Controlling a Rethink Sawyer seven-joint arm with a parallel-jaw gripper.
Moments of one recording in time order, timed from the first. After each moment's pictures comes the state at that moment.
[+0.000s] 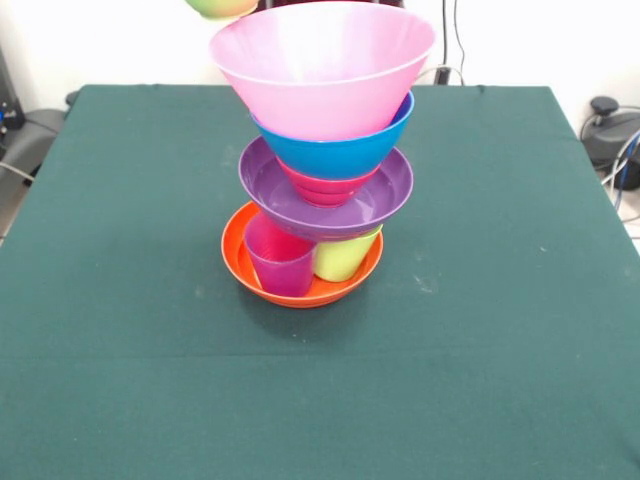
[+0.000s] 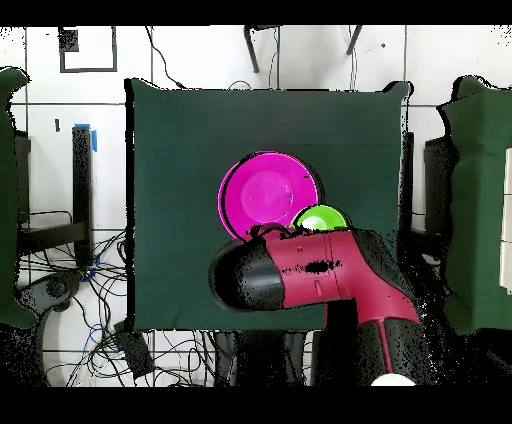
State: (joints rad) arm -0.52 -1.22 0.39 1.94 -0.53 0.78 1.98
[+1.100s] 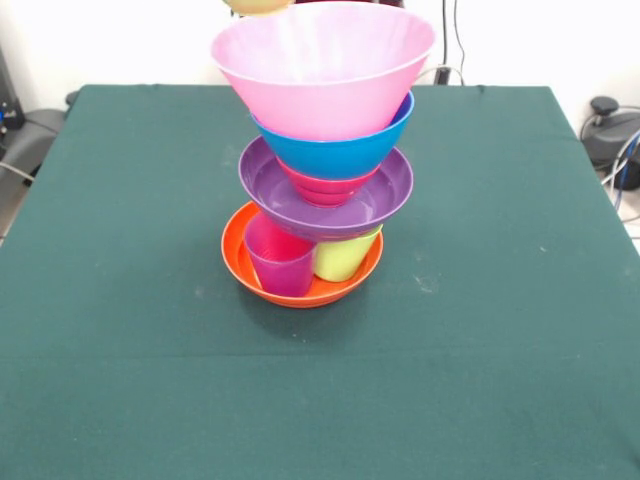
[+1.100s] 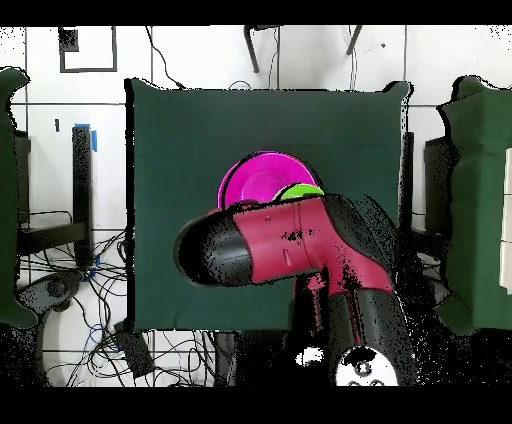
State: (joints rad) arm -0.44 -1.17 0.40 1.82 -0.52 0.87 1.98
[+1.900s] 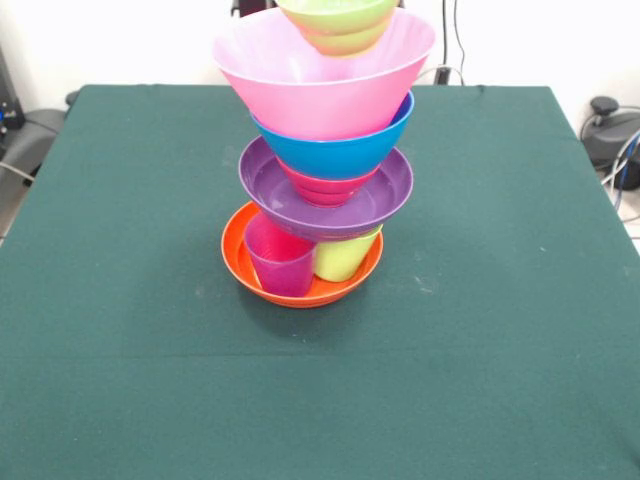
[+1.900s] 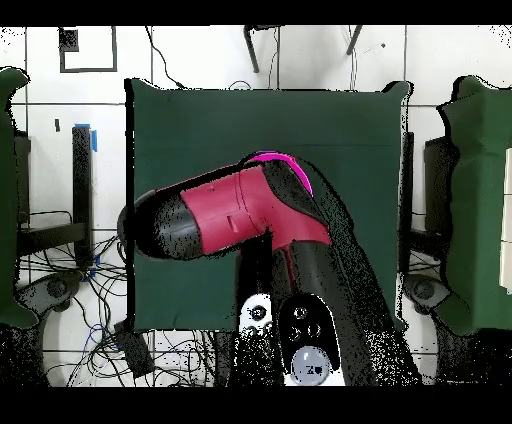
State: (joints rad) arm -0.31 -1.07 0.38 1.70 -0.52 0.91 1.98
